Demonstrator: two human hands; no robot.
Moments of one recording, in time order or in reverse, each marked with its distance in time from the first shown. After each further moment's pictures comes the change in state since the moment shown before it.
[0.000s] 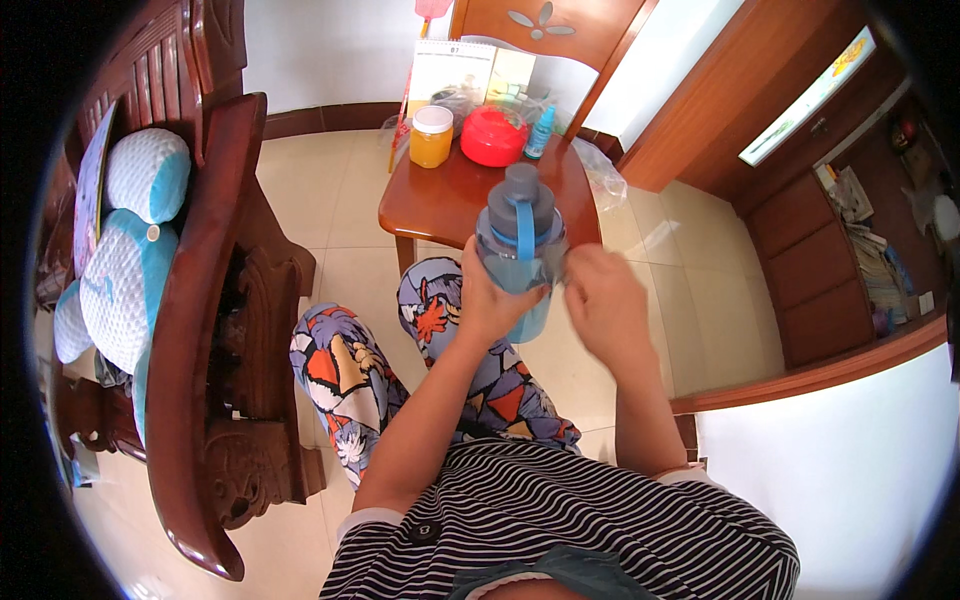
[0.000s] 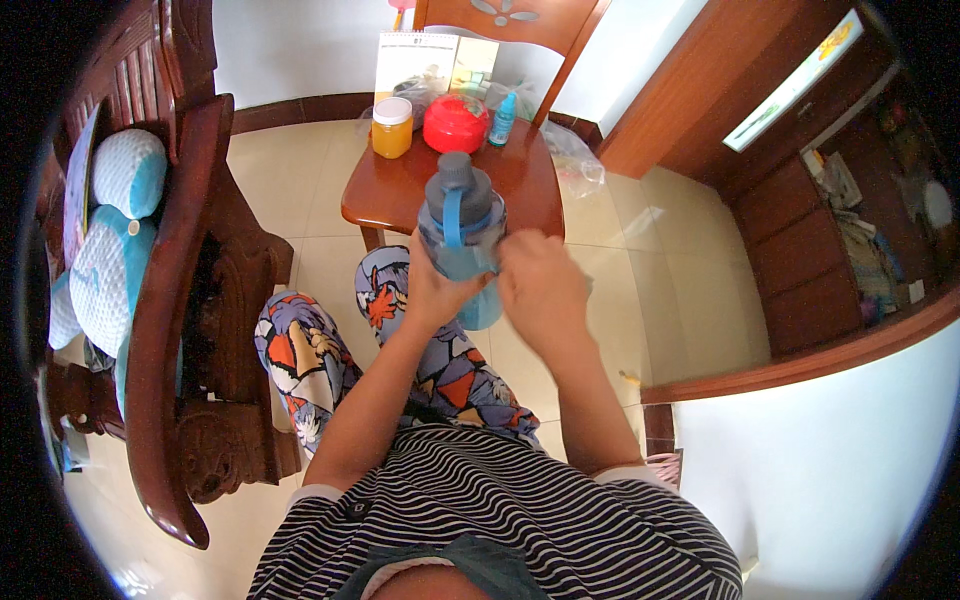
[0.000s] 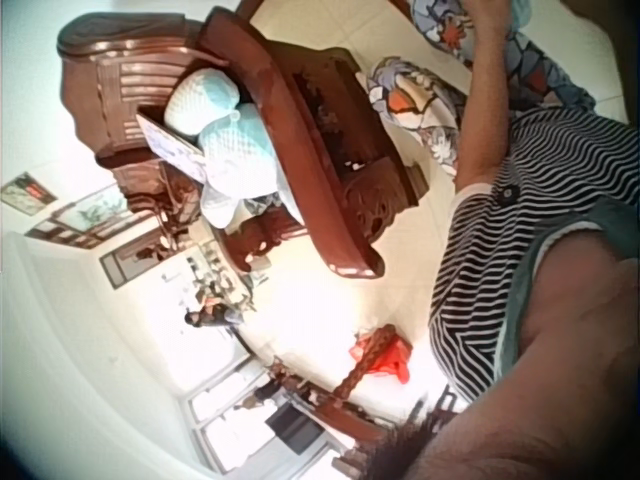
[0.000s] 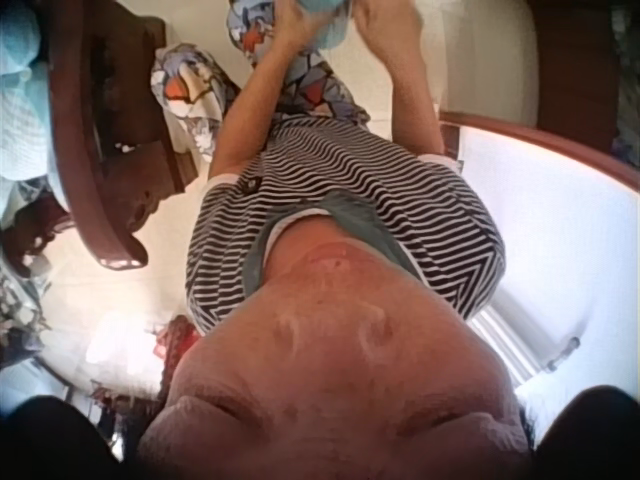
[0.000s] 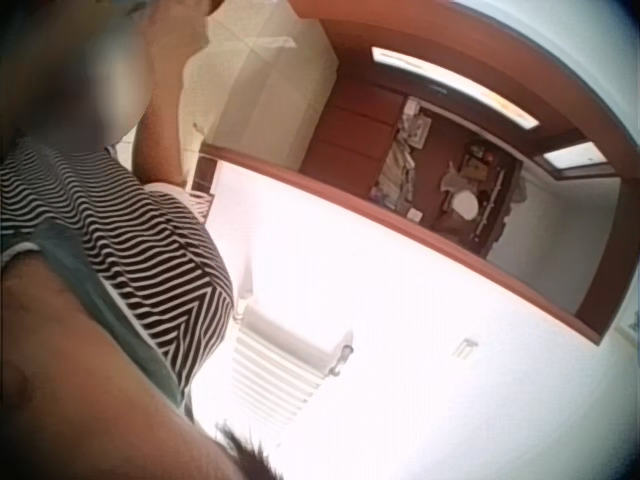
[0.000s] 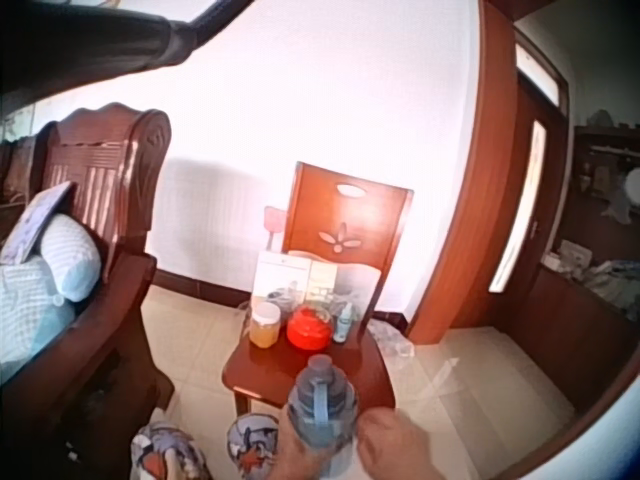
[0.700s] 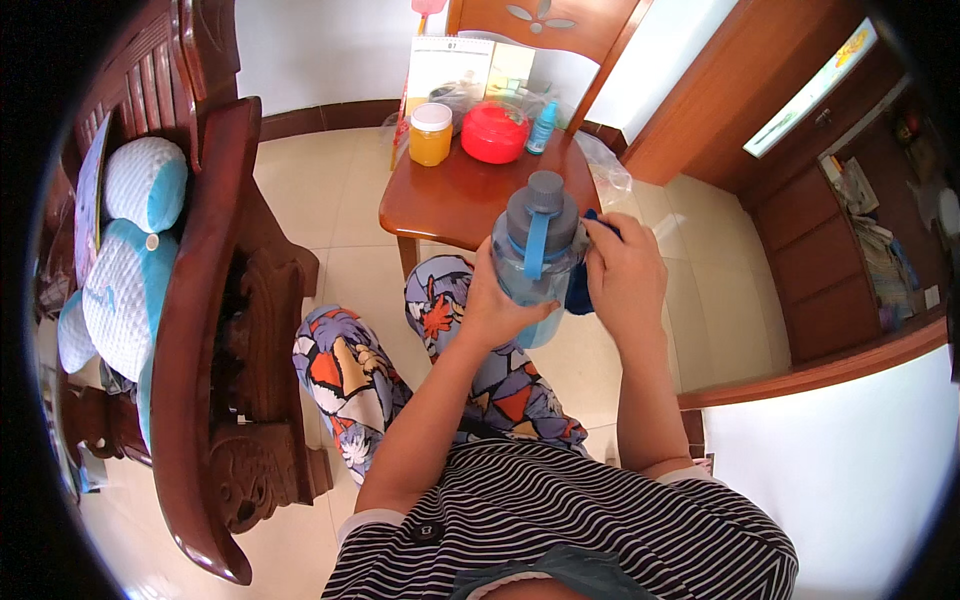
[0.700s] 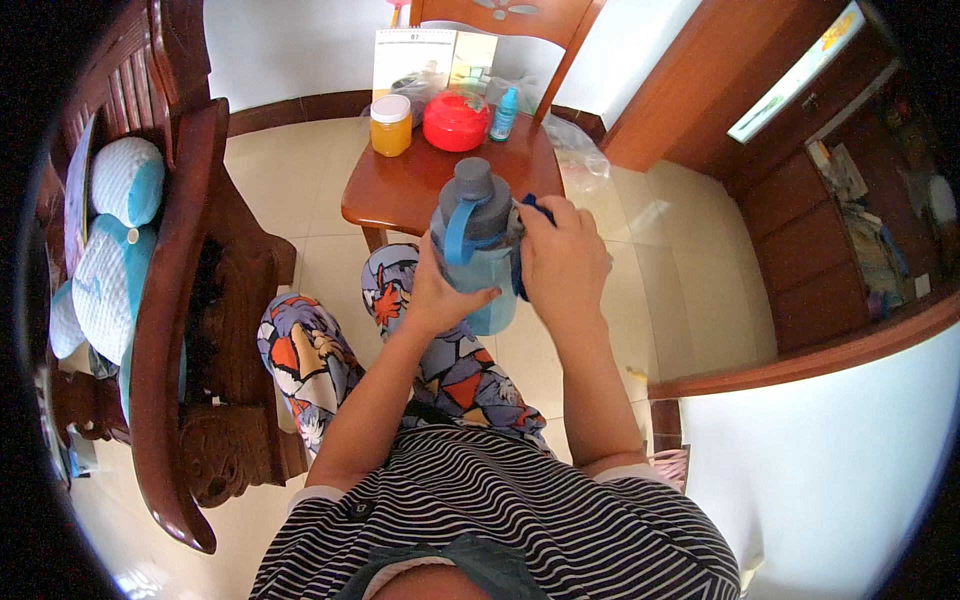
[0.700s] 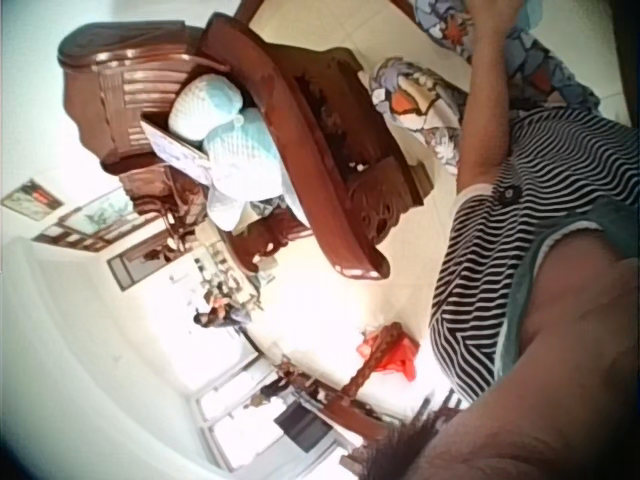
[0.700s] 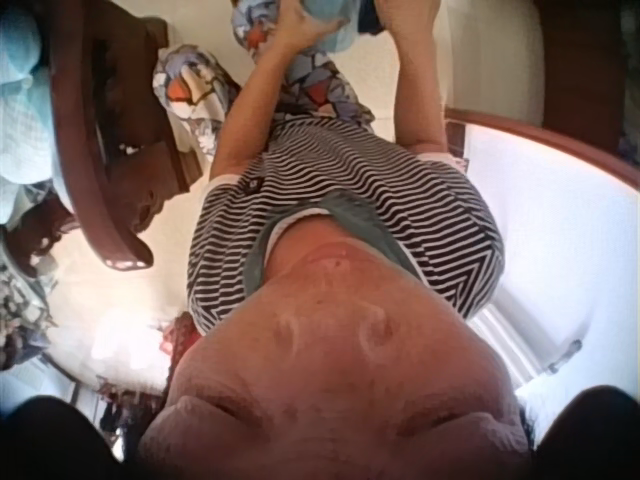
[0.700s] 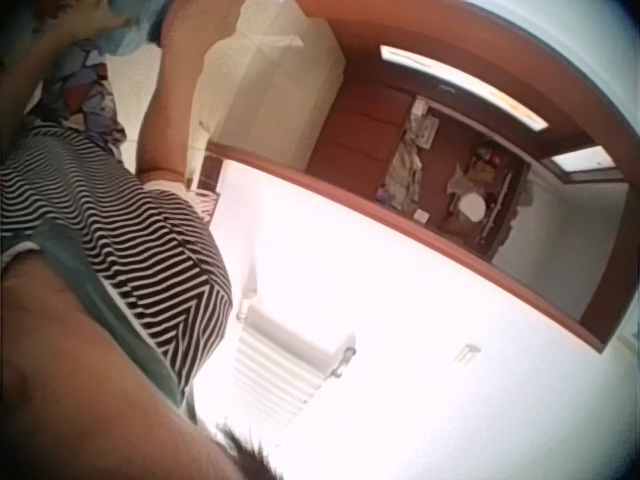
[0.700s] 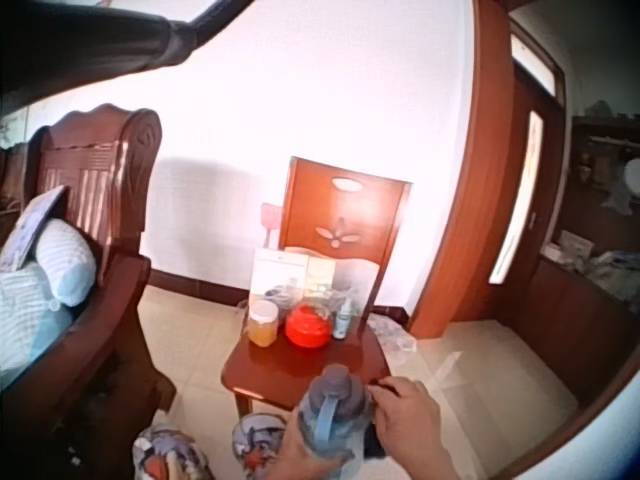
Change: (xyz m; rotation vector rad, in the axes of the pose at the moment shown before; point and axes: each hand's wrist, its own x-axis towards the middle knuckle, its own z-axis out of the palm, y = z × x) left_hand -0.002 0.007 -0.006 -0.062 -0.186 -0.009; right_hand 0.019 0.010 0.001 -0.087 0.238 0.044
